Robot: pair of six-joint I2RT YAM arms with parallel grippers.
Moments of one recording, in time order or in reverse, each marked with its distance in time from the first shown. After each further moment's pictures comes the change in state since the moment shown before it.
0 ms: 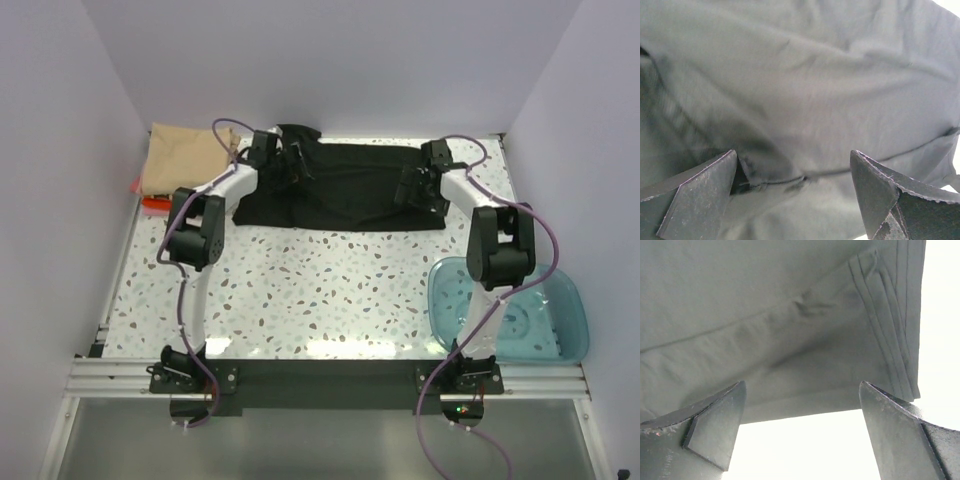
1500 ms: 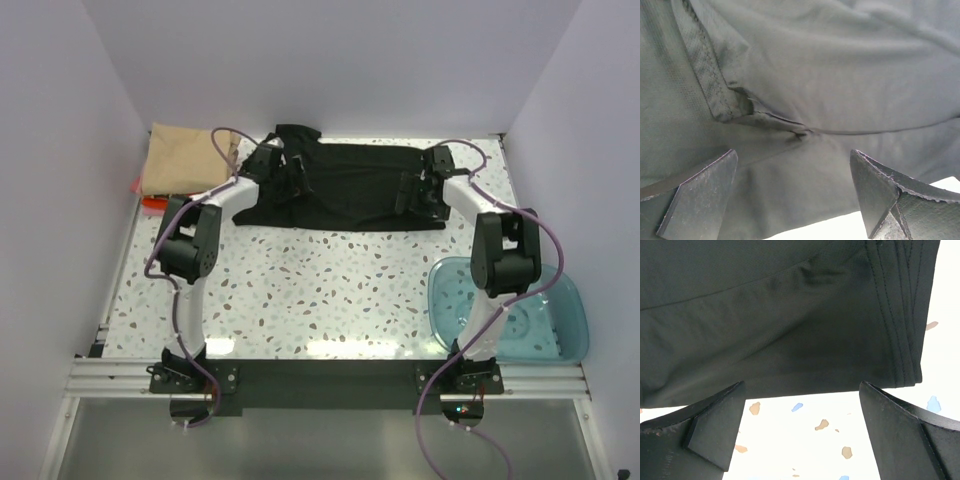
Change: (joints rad) left arm -0.055 -0.187 -0.254 0.081 -0.113 -0.001; right arm 0.000 -0.076 -0.100 0.014 -0.048 -0.074
